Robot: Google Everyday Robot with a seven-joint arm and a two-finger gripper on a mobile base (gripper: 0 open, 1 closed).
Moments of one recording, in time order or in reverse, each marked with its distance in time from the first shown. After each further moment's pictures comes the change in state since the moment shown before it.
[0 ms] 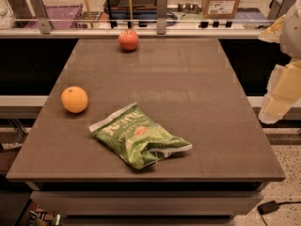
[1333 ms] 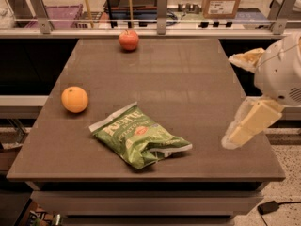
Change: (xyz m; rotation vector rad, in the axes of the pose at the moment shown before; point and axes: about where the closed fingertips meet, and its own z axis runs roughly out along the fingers) arm -0.043 0.044 0.039 -0.007 -0.320 -0.004
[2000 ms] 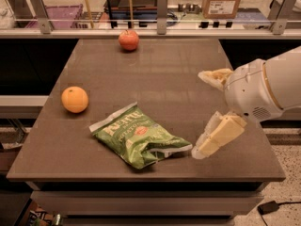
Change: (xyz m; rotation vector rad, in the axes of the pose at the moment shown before) arm -0.027 0.024 0.053 -0.088 -0.208 0.007
